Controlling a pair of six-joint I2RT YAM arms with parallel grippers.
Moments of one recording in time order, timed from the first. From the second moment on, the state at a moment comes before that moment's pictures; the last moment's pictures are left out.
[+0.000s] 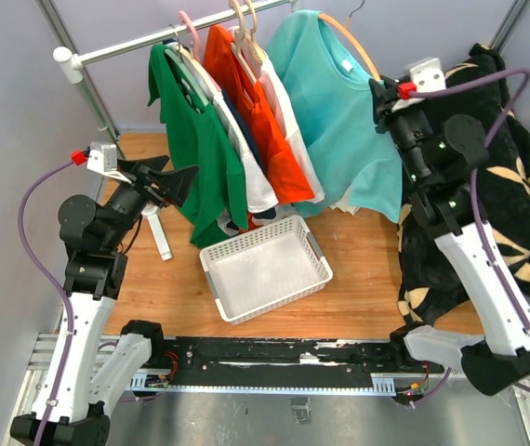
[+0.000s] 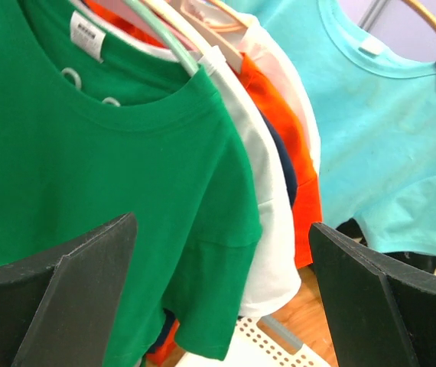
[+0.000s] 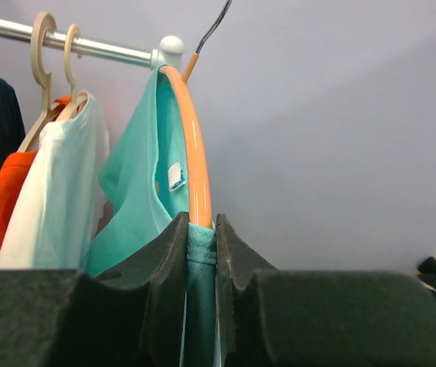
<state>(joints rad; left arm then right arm) -0.10 0.72 0.91 0.06 0.37 -0.48 0.43 1.21 1.50 0.04 0.05 -0.29</state>
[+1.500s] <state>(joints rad) -0.86 1.57 1.63 0.07 -0.10 -0.13 0.43 0.57 1.08 -0.24 0.09 -0.18</state>
